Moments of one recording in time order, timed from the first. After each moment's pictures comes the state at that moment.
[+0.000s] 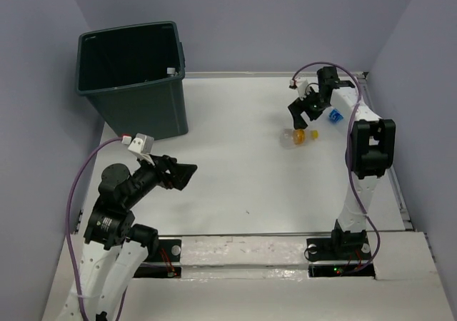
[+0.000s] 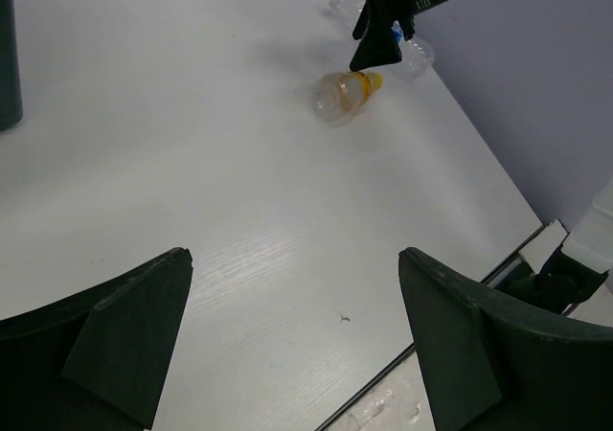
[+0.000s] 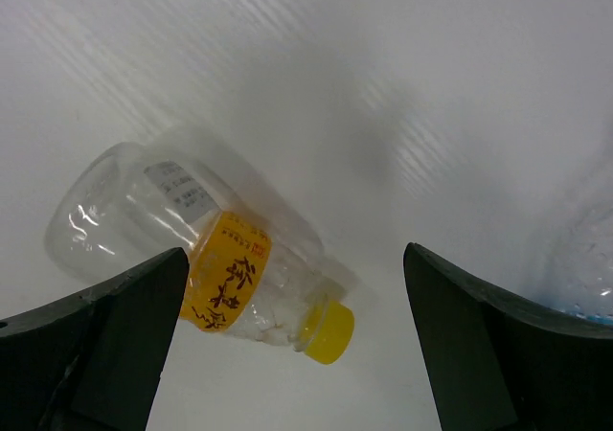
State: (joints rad) left arm -0.29 0.39 0.66 -0.44 0.38 -0.43; right arm 0.05 2.07 1.74 -0.79 -0.39 -0.66
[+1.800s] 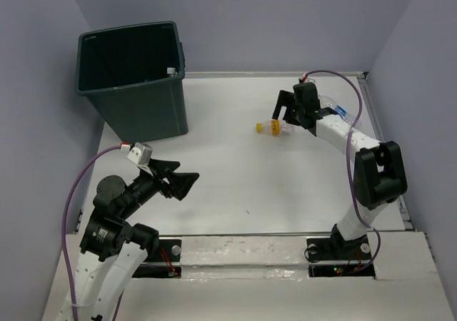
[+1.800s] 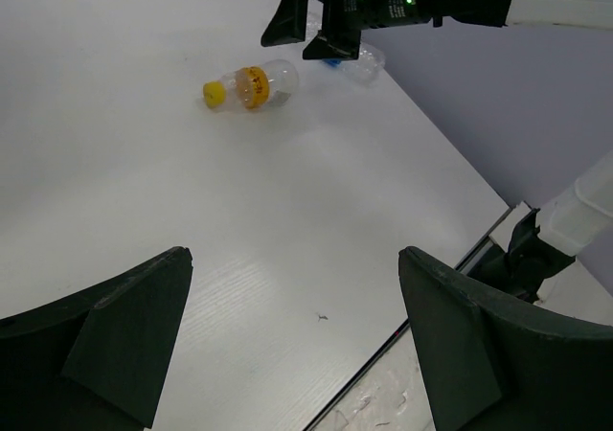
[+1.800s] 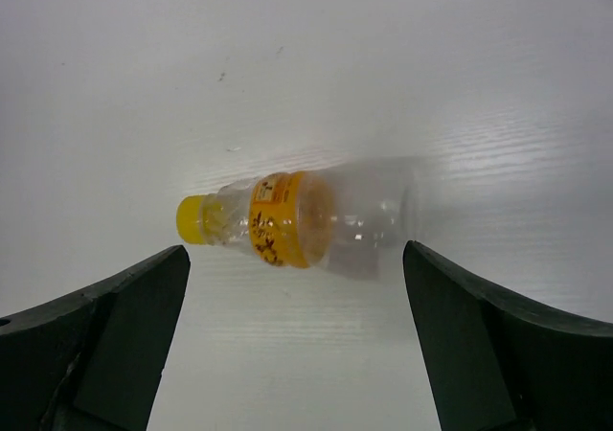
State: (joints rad) left arm -0.37 0.29 0.63 -0.42 0.39 -0.43; right arm 0.31 1.70 1.24 -0.21 0.14 0.48
